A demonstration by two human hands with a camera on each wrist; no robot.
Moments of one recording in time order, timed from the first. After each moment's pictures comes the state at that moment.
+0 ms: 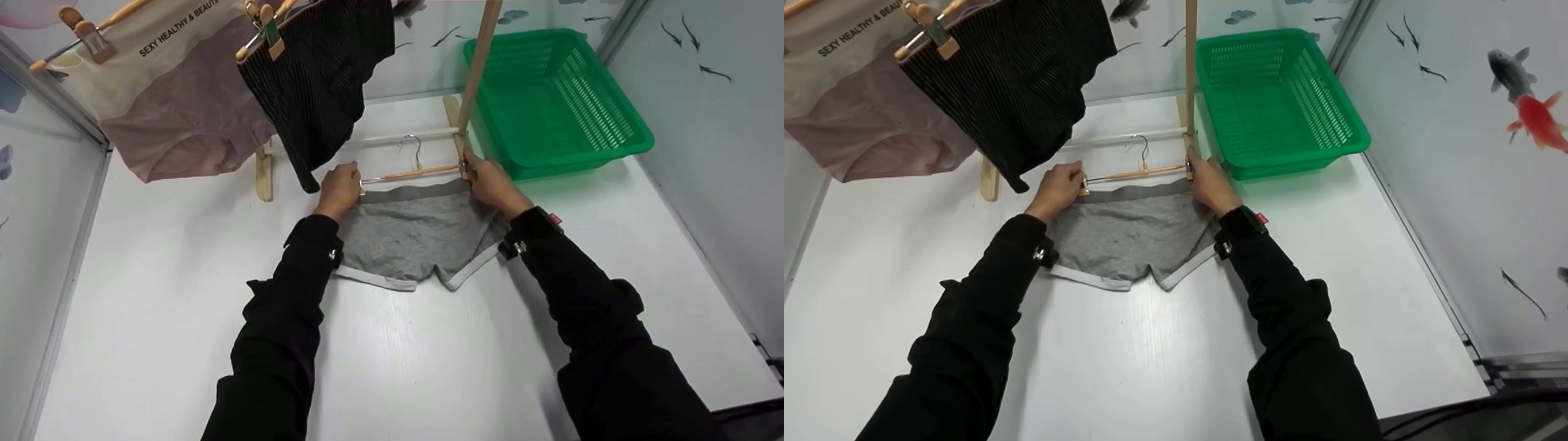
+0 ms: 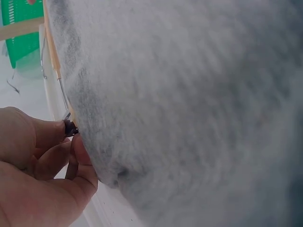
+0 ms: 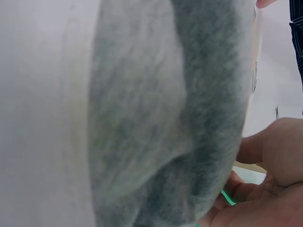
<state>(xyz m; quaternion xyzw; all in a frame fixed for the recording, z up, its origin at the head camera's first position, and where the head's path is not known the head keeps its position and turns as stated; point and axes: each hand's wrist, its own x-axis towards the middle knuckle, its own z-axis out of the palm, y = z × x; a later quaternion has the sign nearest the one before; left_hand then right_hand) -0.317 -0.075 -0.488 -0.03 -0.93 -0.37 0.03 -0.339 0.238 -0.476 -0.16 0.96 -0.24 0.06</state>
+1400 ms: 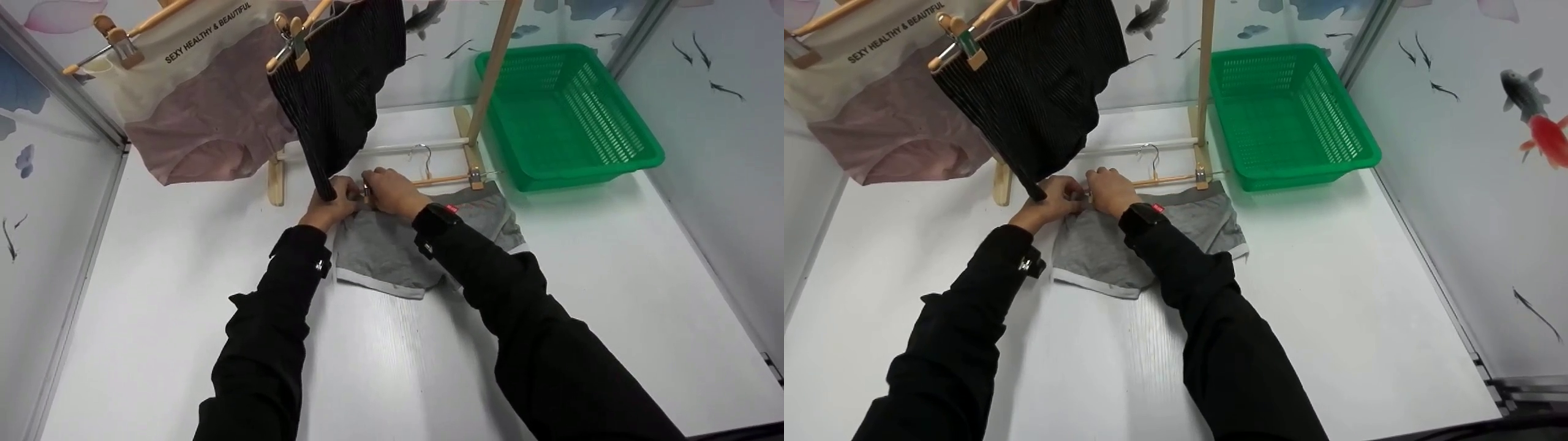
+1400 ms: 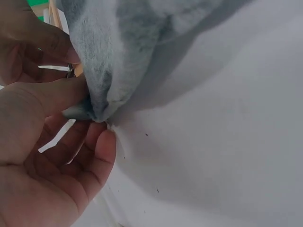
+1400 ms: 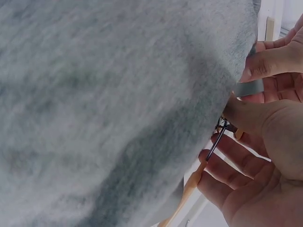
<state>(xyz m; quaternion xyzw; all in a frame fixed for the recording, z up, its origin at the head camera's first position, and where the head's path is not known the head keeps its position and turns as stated) -0.296 -0.115 -0.475 -0.09 -0.93 -0.36 -0.02 -0.339 0.047 -0.468 -0.35 0.93 -0.10 0.07</state>
